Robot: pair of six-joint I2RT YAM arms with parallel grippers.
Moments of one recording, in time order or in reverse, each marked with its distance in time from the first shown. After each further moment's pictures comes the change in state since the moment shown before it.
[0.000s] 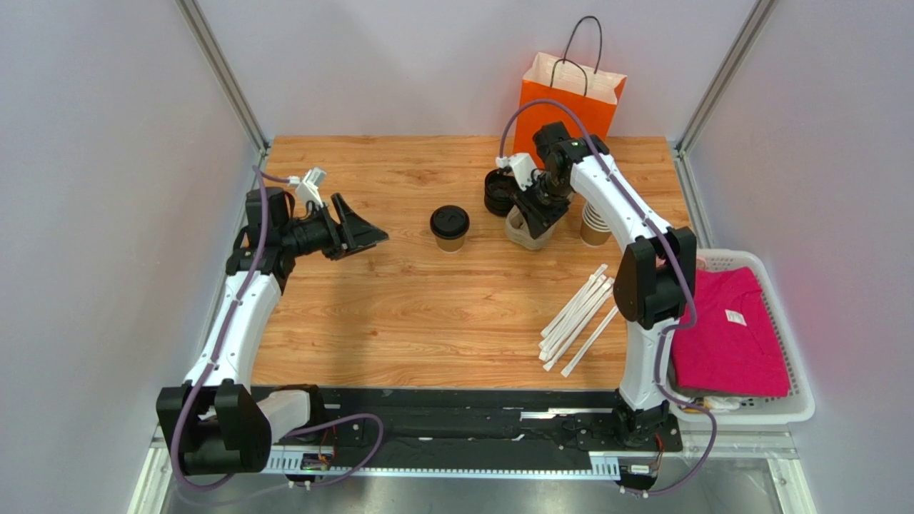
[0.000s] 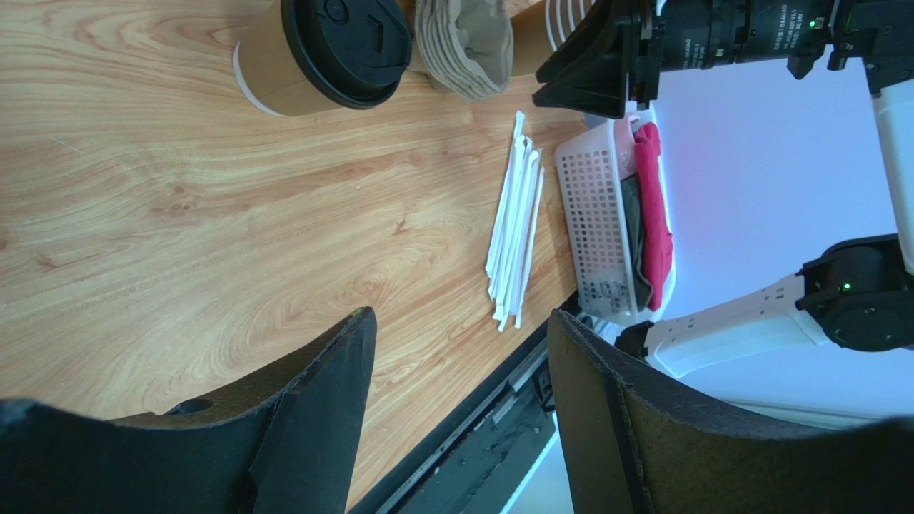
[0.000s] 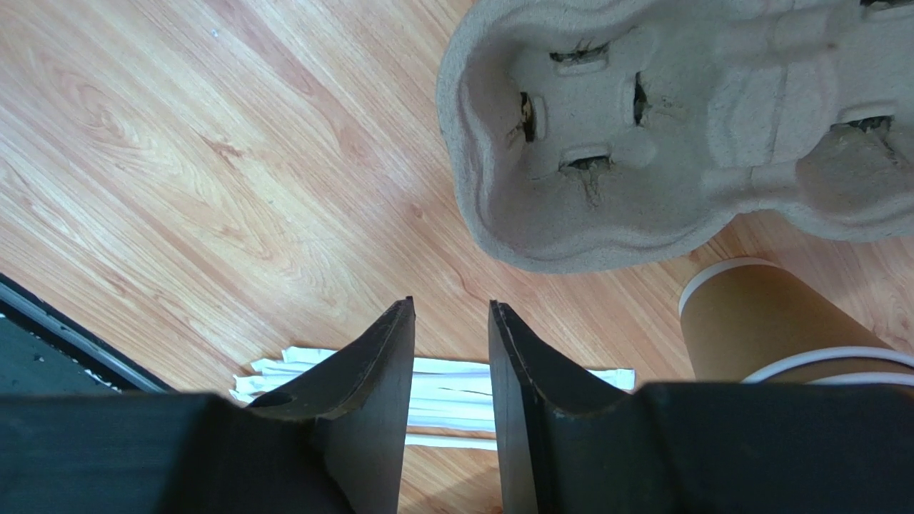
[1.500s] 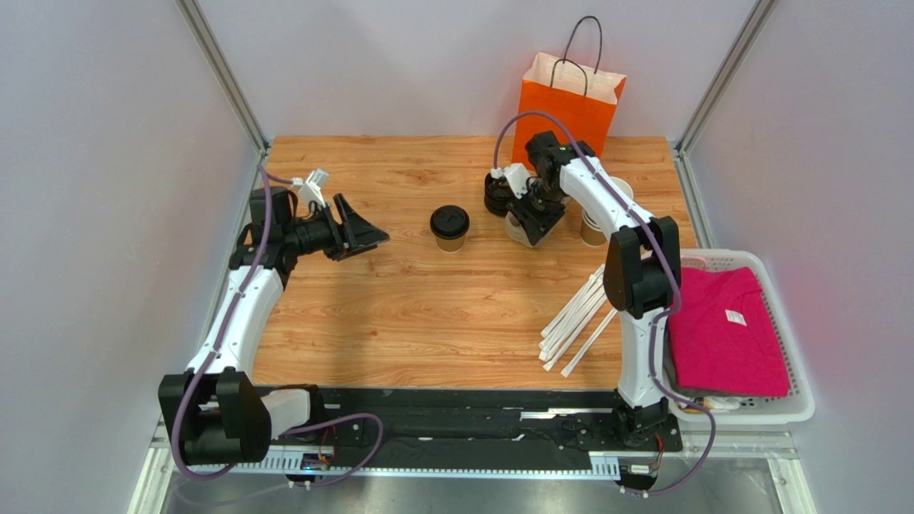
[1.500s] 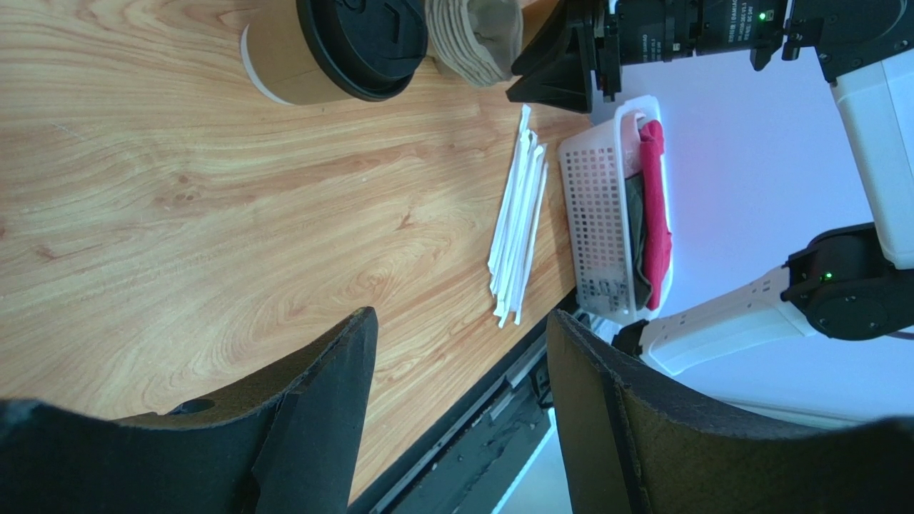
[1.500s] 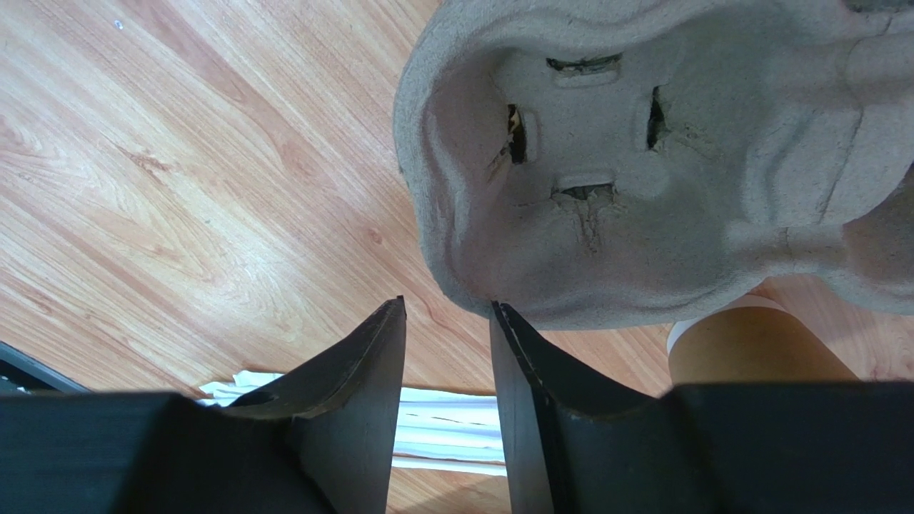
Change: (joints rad) left arm 0.000 0.041 0.000 0.000 0.003 -0.002; right arm 0.000 0.108 0.003 0.021 0.047 -0.054
